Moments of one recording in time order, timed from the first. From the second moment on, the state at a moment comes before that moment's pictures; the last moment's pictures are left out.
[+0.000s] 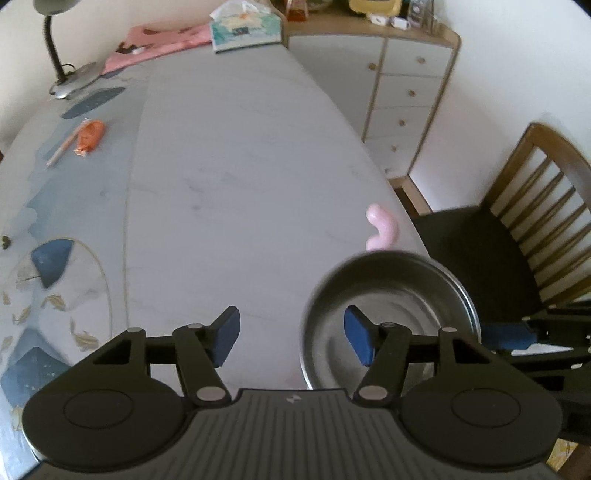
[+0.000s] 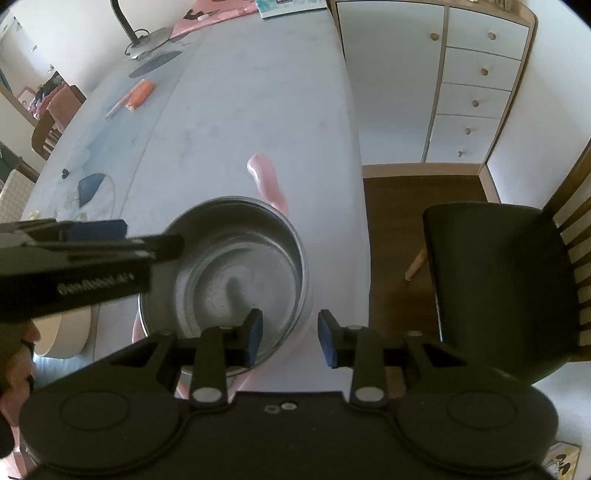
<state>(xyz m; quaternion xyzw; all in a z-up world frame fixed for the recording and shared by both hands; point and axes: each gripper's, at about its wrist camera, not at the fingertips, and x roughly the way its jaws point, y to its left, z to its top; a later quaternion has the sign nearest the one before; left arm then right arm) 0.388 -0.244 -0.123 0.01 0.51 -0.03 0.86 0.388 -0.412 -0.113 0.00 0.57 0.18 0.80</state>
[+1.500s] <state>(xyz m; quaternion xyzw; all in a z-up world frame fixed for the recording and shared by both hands) 0.274 -0.234 -0.038 0.03 0.50 -0.04 0.86 0.279 -0.395 -0.027 0.00 0.53 0.15 0.83</state>
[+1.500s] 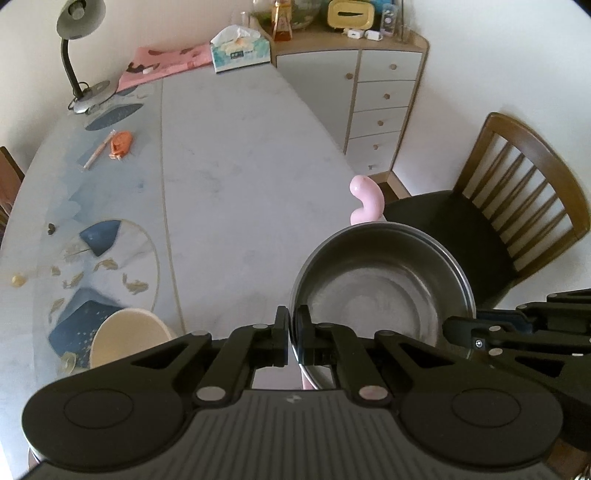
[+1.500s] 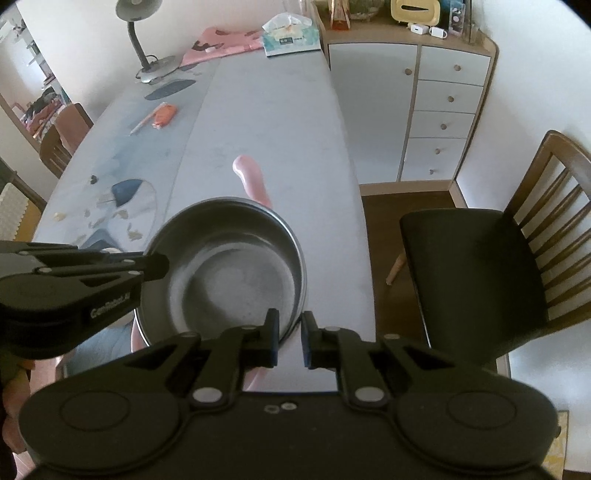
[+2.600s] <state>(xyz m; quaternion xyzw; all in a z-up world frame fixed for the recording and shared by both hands) 0.168 -0.203 -0.100 0.03 0.55 -0.05 0.83 0.166 -0.367 -0.076 0.00 0.57 0.13 0.81</state>
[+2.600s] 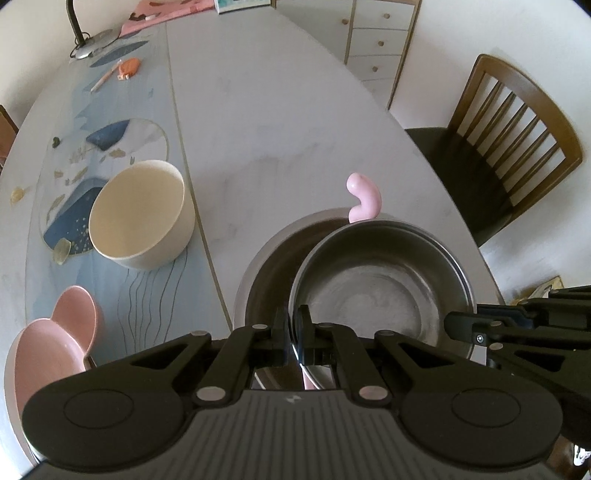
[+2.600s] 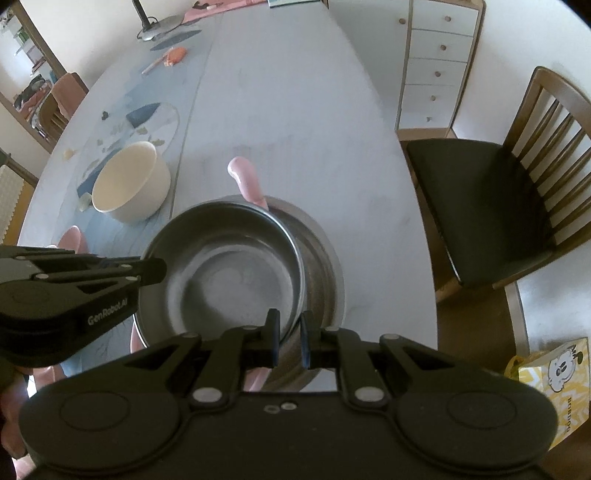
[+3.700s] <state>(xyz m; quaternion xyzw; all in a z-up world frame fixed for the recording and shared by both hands) 0.166 -0.190 -0.104 0.02 0.53 -0.06 0.84 0.168 -0.368 -0.064 0.00 0.55 0.15 0.82</state>
